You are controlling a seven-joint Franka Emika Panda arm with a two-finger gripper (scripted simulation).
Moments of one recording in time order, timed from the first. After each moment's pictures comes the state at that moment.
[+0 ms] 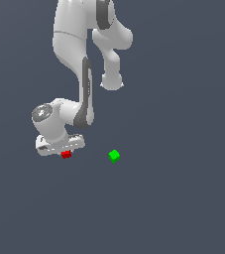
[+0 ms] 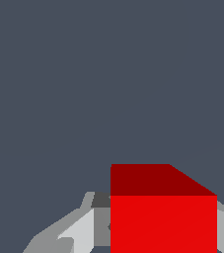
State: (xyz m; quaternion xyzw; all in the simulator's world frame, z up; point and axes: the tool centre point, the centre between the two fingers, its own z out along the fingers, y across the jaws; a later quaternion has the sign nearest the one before) arm -0.001 -0.231 0.020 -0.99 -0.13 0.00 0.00
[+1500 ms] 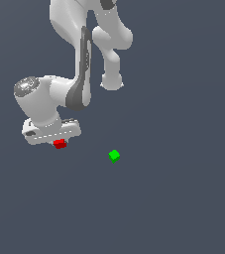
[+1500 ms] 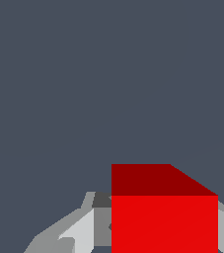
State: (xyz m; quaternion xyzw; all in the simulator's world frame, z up) arm -0.001 -0.231 0.119 -0.99 -0.13 0.00 0.00
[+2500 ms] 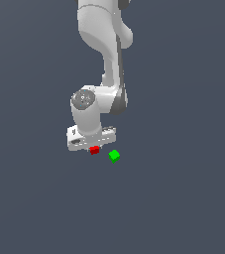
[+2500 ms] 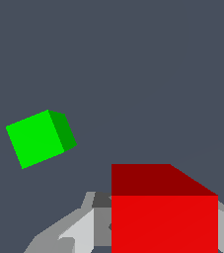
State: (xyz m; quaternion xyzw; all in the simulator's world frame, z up) arm 0.009 -0.082 0.083 -0.99 -0.13 0.00 0.00
